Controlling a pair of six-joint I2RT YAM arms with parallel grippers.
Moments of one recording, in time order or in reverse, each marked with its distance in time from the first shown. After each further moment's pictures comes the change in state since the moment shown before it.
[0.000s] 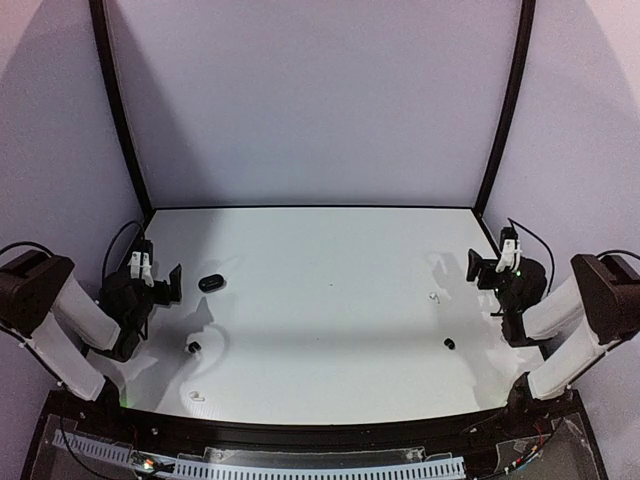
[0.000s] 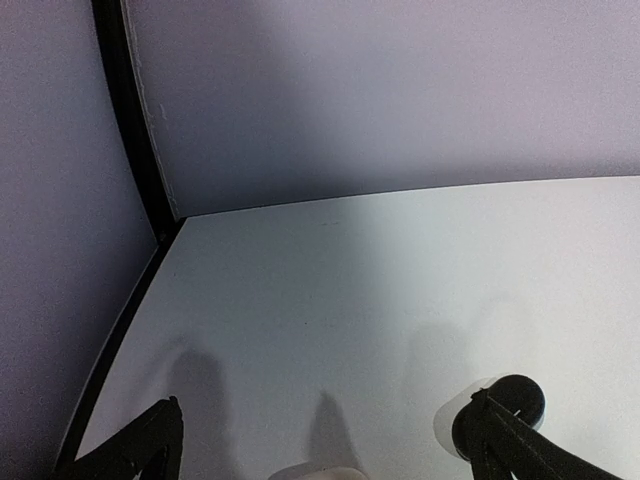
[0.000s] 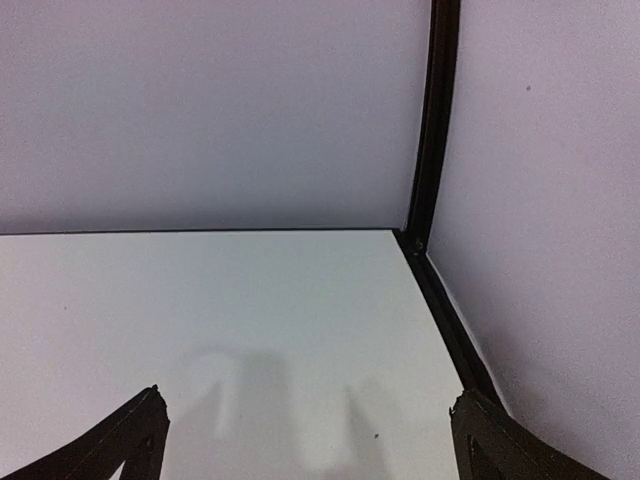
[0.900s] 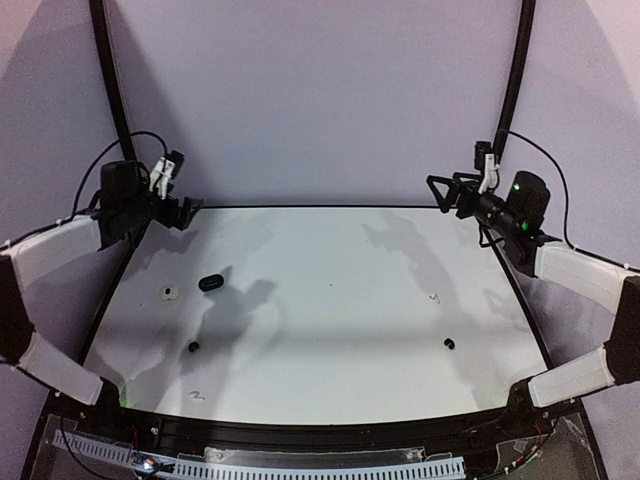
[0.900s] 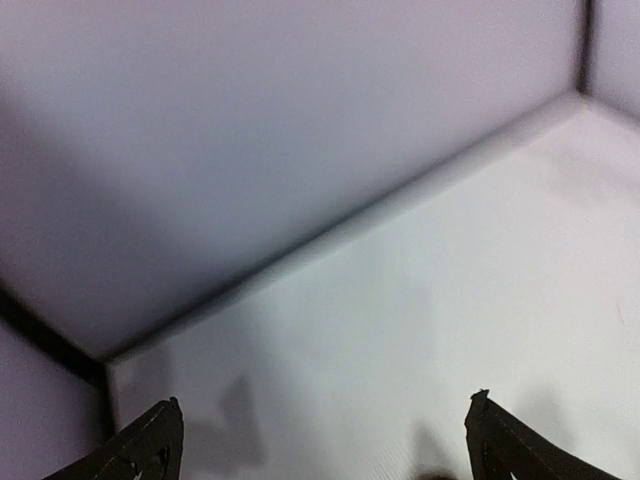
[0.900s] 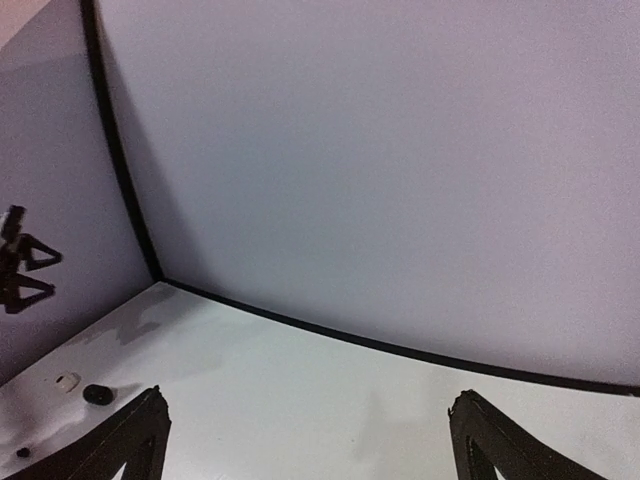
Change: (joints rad) left arm 0.004 -0.202 0.850 -1.234 0.345 0.212; right arm 0.192 -0.260 0.587 -0.726 -0.406 0.204
